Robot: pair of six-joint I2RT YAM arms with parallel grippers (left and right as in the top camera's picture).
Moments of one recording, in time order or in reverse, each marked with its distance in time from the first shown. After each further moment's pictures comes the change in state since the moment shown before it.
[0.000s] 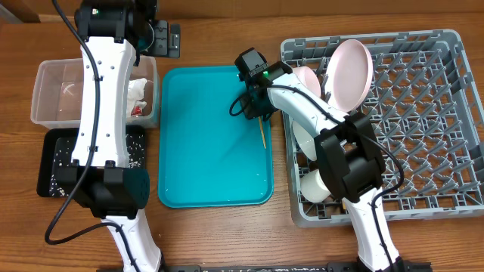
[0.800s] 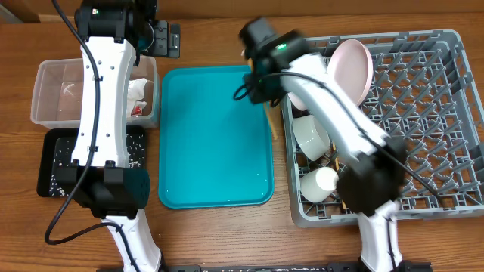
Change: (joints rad) left arm 0.000 0.000 0.000 0.000 0.000 0.000; right arm -0.006 -0.201 0.291 -0.447 -0.002 0.048
